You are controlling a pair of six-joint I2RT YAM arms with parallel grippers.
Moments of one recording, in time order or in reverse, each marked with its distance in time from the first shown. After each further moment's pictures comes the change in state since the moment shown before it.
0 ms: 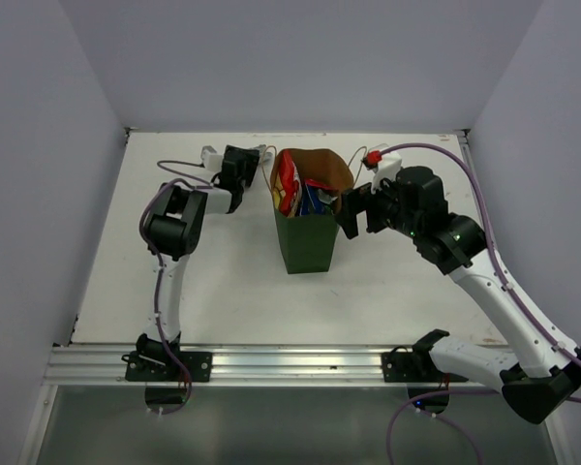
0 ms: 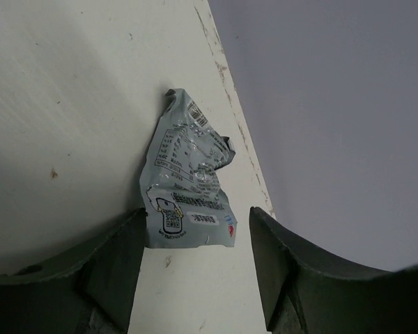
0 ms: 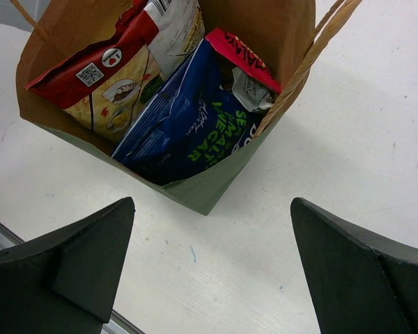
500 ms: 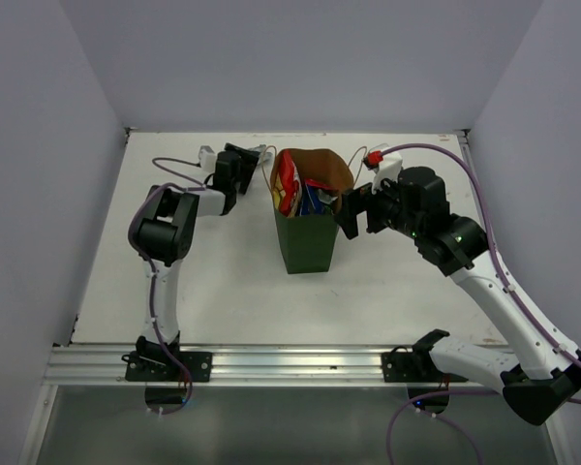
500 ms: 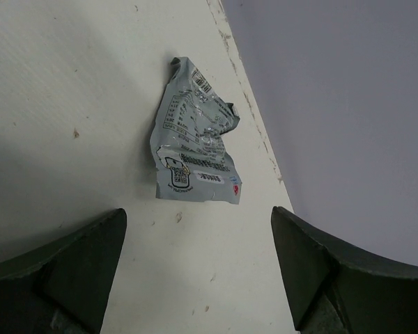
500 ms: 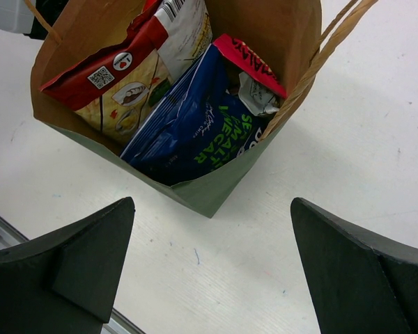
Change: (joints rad) left arm 0.017 -0.114 -0.104 -0.049 0.097 0.056; right arm 0.000 -0.008 -0.001 0.011 -0.018 0.001
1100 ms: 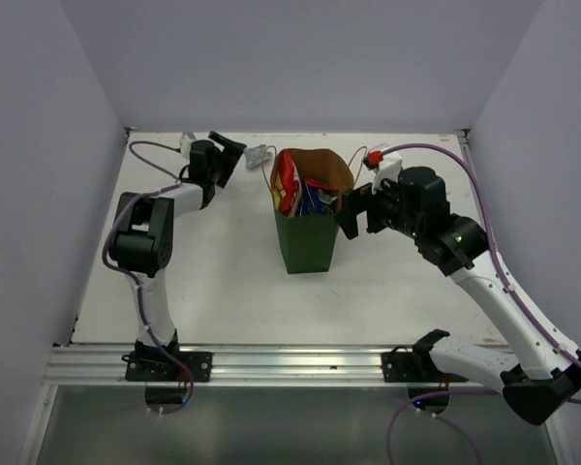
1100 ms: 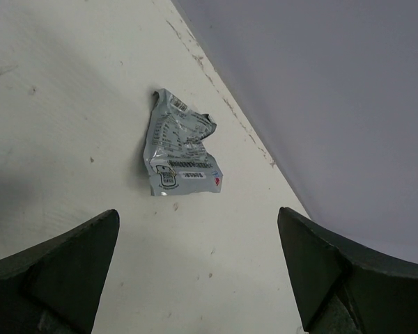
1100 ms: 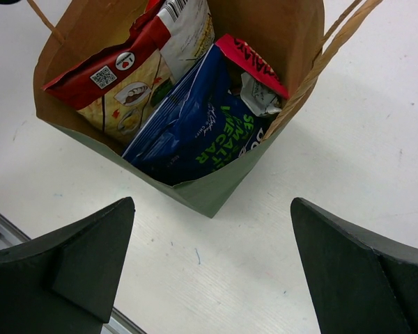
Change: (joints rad) left arm 0.111 -0.193 -0.059 -0.120 0.154 0.190; right arm 0.000 0.000 0.000 0.000 -0.010 -0.002
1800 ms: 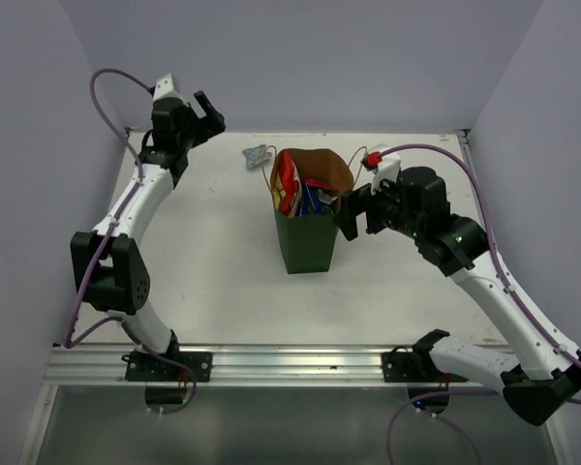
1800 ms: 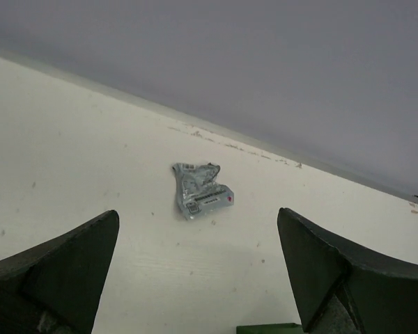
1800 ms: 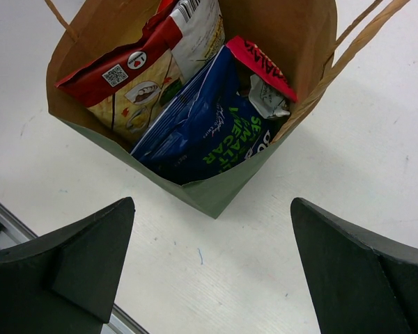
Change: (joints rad) left arm 0.029 -0.342 0.236 -0.444 -0.053 0.637; right arm 0.000 -0.004 0.000 0.004 -0.026 -0.010
